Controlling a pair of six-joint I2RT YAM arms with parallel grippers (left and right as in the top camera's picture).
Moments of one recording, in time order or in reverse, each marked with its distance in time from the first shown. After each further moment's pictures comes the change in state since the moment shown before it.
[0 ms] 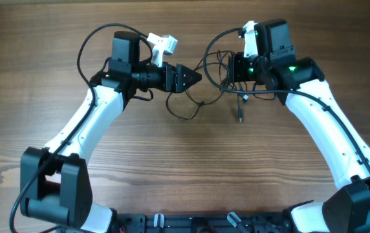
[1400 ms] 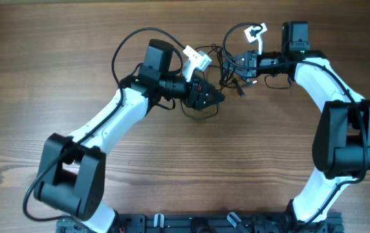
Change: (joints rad) left arm -0.170 0.088 0.000 0.060 0.100 0.153; right arm -0.278 0.393 0.000 0.241 -0.982 -0.324
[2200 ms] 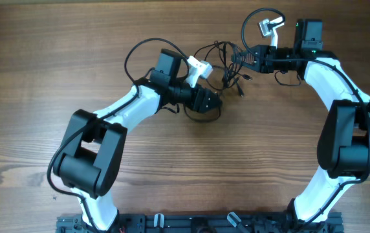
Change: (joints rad) left arm -0.027 0.172 0.000 0.030 -0.163 0.007; right arm -0.070 0.000 0.000 0.090 -0.347 0.110
